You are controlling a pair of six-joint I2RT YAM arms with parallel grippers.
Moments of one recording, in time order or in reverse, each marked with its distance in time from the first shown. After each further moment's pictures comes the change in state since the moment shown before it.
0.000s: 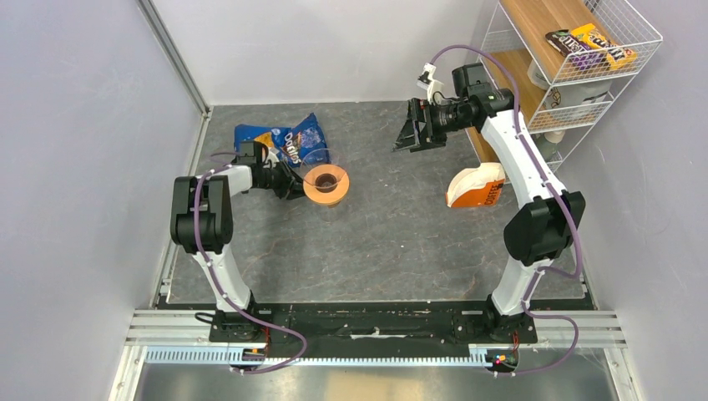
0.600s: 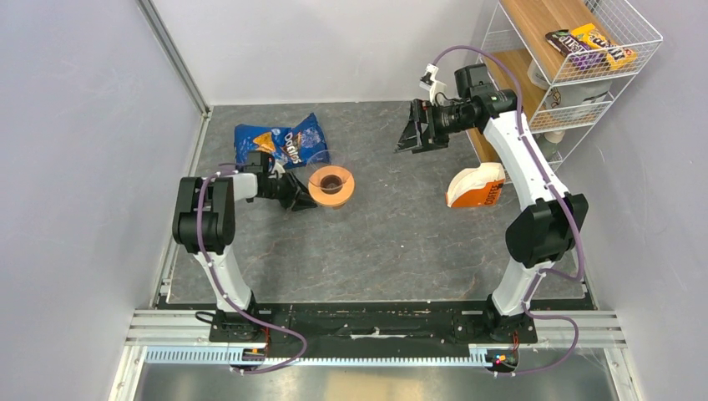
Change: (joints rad) left arm -0.030 -0.003 -0.092 0.030 0.023 -0.027; right arm -0.006 -0.018 -0.009 -0.013 0.004 -0.003
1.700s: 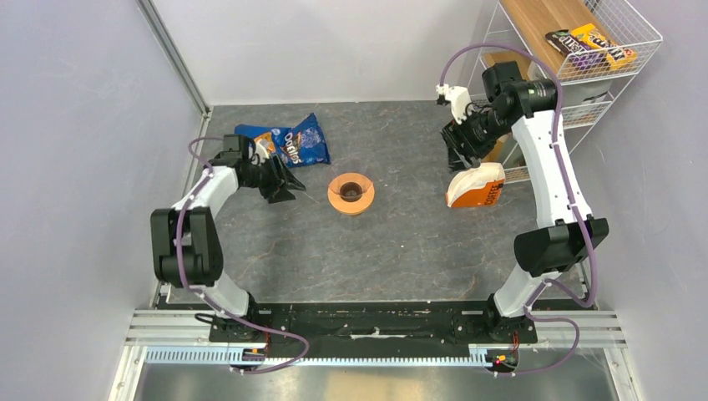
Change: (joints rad) left arm 0.032 -0.234 0.074 -0.290 -0.116 0.224; right arm -0.072 -0.076 0.168 -0.492 0.313 -0.592
